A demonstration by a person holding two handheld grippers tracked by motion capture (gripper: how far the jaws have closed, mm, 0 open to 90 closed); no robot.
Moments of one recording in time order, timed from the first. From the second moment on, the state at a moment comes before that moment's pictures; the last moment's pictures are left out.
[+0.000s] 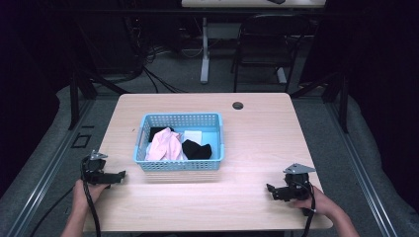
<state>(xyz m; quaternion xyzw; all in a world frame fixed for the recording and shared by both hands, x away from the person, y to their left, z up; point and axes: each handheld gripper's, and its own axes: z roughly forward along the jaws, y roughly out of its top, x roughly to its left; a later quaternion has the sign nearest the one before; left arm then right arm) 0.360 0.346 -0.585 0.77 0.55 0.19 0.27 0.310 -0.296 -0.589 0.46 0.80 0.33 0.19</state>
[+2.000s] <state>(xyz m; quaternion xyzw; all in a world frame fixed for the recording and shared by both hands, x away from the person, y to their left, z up) 0.366 0.327 -0.475 0.78 0.53 0.15 0.29 0.310 -0.296 -0.589 0.46 0.80 0.33 0.19</state>
